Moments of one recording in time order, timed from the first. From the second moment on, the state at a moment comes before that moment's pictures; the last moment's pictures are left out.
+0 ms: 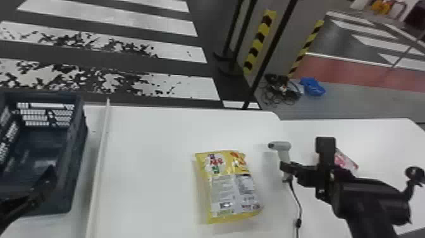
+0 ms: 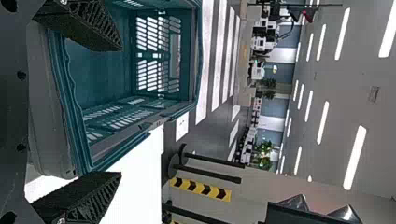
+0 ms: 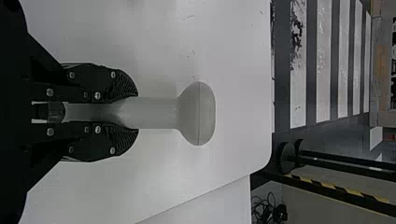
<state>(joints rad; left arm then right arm) 0.41 0.07 0.13 -1.98 0.16 0.25 -0.35 -0.04 -0.40 -0.35 -1.37 -0.06 0.67 0.43</state>
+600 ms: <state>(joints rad) 0.42 0.07 0.13 -1.98 0.16 0.25 -0.35 -0.04 -0.39 -0.34 -1.32 -0.06 0.64 0.42</state>
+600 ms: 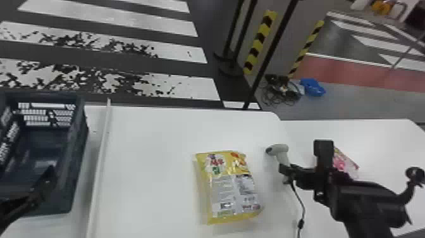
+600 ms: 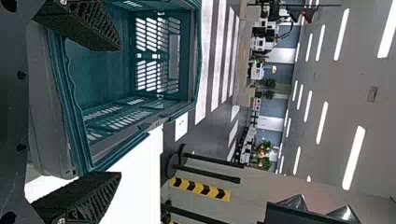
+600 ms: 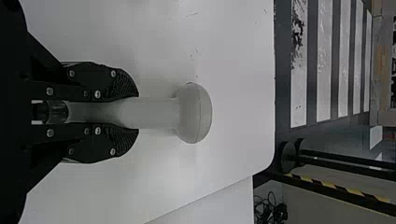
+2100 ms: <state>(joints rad) 0.42 0.07 0.14 -1.97 0.16 0.25 -0.35 0.18 -0.35 -0.51 -1.82 -0.30 1.23 0.76</state>
